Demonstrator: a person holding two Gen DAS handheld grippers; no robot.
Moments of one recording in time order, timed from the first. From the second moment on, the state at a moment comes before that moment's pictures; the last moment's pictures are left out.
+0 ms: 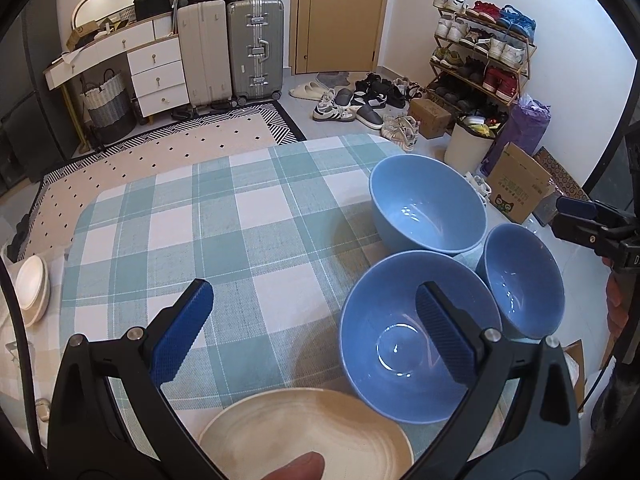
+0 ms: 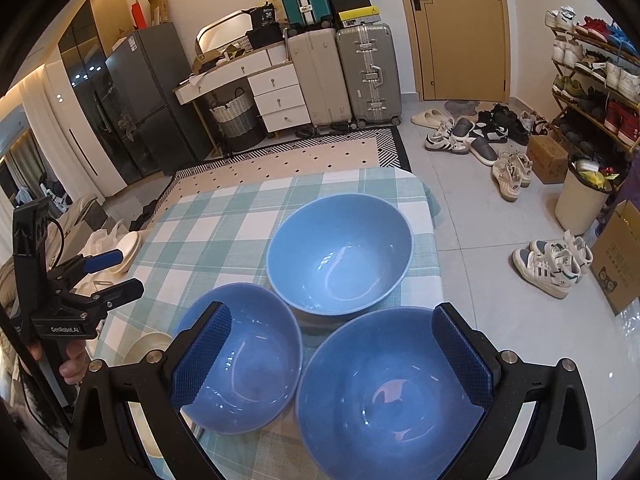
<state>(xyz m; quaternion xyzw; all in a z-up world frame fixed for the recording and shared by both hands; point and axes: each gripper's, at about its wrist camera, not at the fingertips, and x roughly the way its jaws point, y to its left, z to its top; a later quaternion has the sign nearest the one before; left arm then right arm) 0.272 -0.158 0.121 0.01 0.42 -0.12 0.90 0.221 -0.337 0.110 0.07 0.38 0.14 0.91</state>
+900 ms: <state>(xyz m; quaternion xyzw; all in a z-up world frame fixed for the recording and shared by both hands) 0.336 -0.184 0.083 0.01 0.45 -0.12 0.89 0.273 -0.347 0.087 0.06 0.41 0.13 0.90</state>
